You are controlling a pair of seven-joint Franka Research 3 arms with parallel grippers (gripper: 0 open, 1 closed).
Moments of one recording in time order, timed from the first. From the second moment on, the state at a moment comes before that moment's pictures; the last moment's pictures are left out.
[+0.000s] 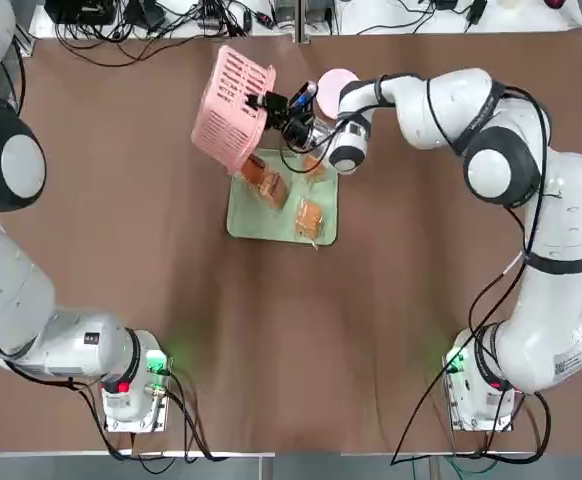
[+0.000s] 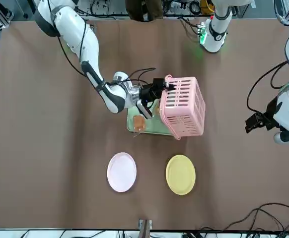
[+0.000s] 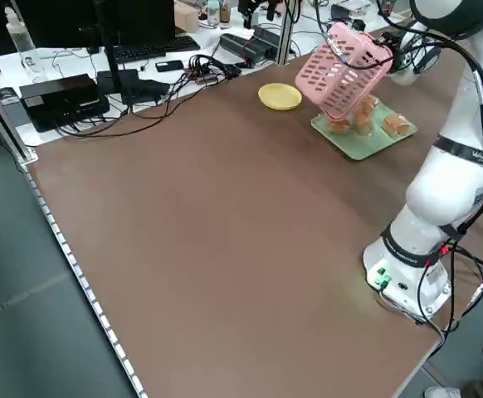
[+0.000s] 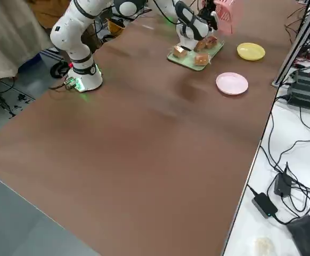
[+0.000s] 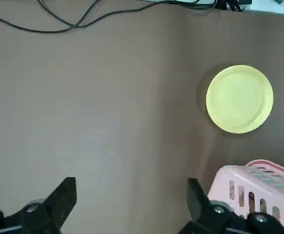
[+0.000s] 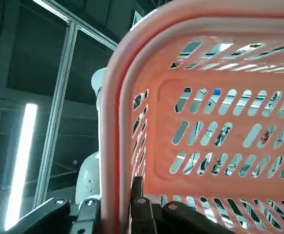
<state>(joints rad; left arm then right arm) -0.05 0.24 -0.03 -1.46 -0.01 1.80 -0.16 0.37 0.82 0.47 -1.69 2.33 1.75 -1.48</state>
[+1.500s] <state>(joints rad) -0.15 0.33 -0.31 -1.87 0.06 2.12 -0.15 0.16 0.18 0.47 -2.04 1.89 2.26 -0.82</state>
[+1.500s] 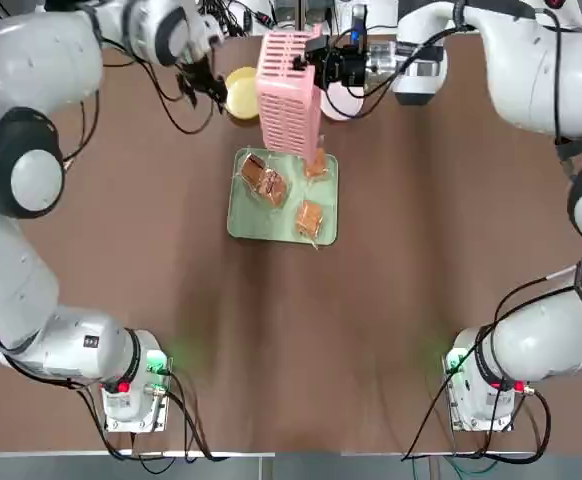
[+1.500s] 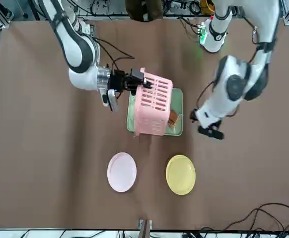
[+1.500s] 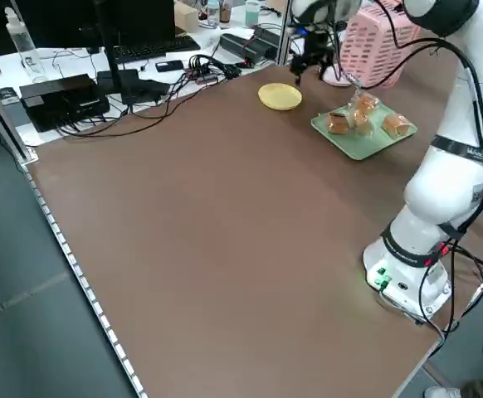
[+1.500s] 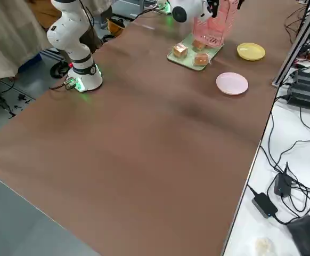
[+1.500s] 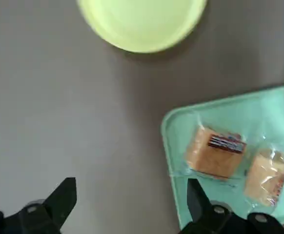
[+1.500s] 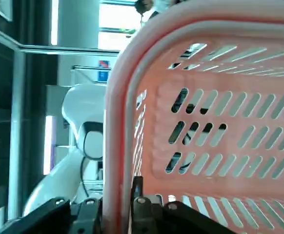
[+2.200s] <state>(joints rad) -0.37 0.54 -0.31 -1.80 0.20 2.22 -0.38 0.14 0.02 0.31 -2.16 1.17 2.25 -0.37</state>
